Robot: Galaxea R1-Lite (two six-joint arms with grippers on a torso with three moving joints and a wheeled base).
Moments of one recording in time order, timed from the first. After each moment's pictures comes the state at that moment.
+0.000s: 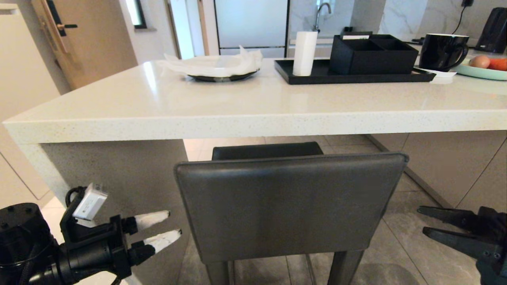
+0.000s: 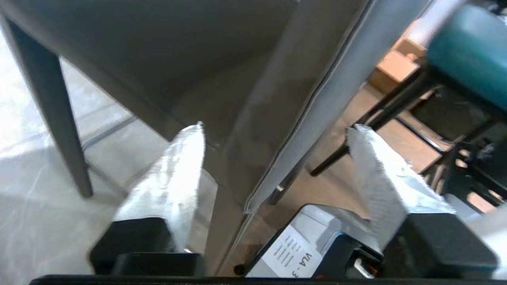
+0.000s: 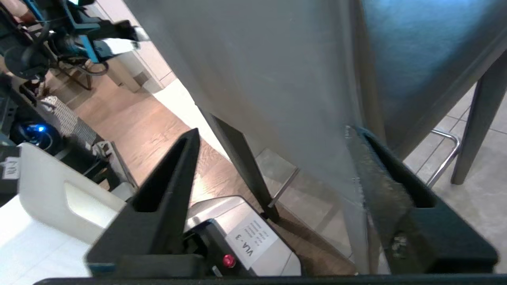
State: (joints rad) left arm -0.07 1.71 -0.05 -1.52 -0.87 -0.15; right arm -0.26 1.27 -0.29 -0.63 1.20 -0.05
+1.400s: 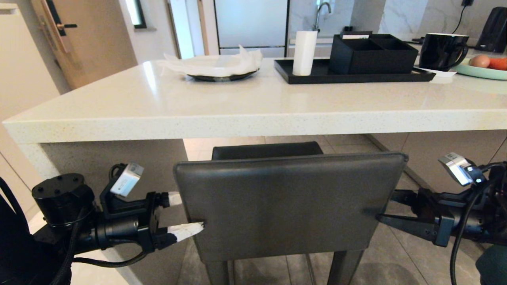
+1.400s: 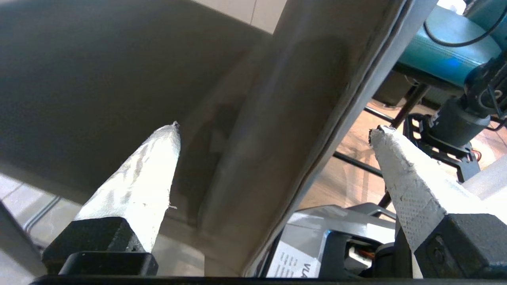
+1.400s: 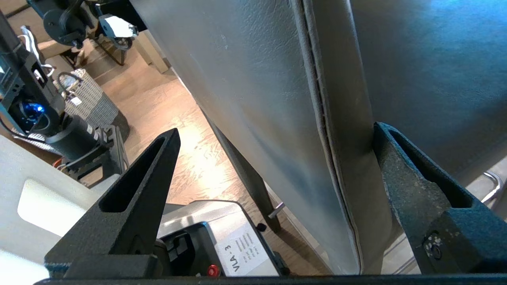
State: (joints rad) left arm -0.16 1.87 -0.29 -1.52 -1.08 -0.13; right arm -0.04 1.65 -0.36 -0.98 1.20 -0.03
